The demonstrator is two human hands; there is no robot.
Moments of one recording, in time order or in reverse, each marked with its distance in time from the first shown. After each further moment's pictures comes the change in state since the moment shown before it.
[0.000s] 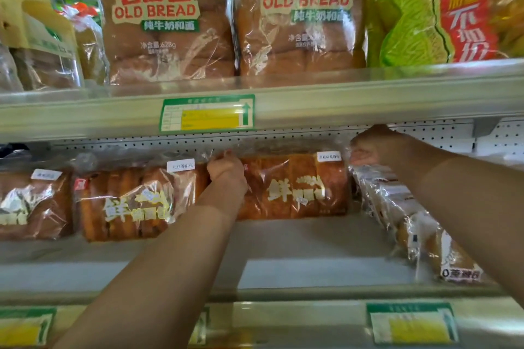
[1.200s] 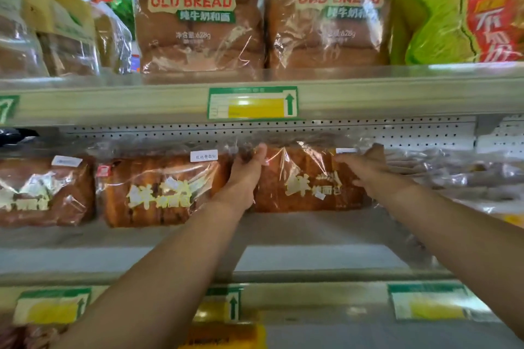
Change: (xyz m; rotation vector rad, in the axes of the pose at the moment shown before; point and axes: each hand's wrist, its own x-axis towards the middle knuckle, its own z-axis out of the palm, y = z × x) left_hand 0.008 -0.028 -0.030 0.269 -0.244 -0.024; right_hand -0.066 0.017 0.064 0.278 0.169 0.048
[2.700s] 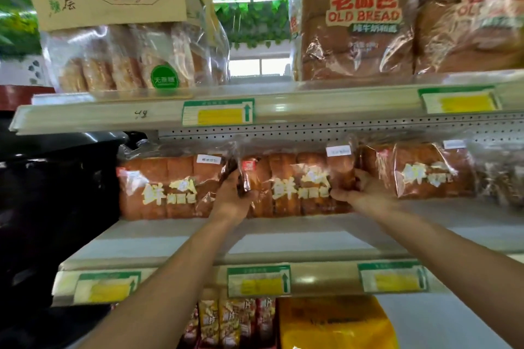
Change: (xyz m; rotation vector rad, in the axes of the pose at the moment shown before) left_hand 0.009 -0.007 -0.311 0.563 -0.037 0.393; right_hand -0.192 -0.029 0.184 -0.211 -0.224 -0.200
